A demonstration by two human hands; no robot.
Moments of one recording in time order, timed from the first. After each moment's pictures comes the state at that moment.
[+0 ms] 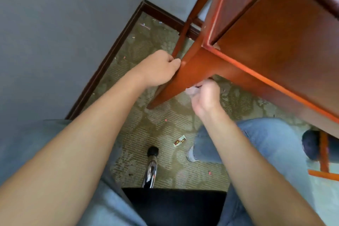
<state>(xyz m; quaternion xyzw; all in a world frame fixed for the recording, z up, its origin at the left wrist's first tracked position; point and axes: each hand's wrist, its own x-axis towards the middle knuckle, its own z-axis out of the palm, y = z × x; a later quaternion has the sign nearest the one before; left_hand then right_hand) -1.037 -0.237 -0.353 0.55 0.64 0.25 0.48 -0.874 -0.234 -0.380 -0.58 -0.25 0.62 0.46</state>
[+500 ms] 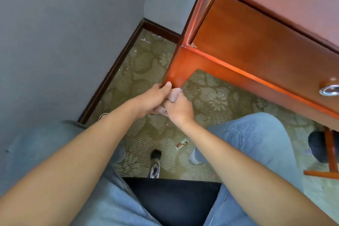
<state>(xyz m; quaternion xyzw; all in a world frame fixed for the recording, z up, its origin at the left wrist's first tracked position) -1.004 -0.303 -0.378 0.33 0.60 0.27 0.68 -0.879 -0.293 -0.399 -0.69 -0.61 0.37 0.10</state>
